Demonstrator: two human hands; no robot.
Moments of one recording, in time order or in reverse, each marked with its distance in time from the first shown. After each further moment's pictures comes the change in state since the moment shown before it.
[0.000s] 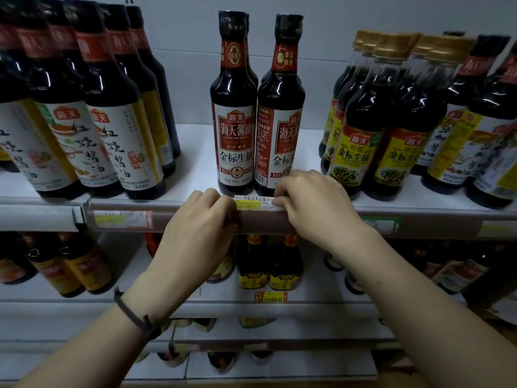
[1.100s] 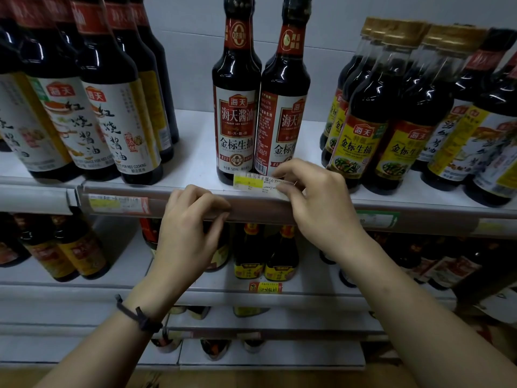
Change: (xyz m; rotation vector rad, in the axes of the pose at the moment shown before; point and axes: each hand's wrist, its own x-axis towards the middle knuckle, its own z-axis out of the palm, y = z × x) left_hand -0.020 -0.005 0.022 -0.289 0.216 -0.160; right_hand -0.017 0.005 0.009 0.433 0.249 -0.046
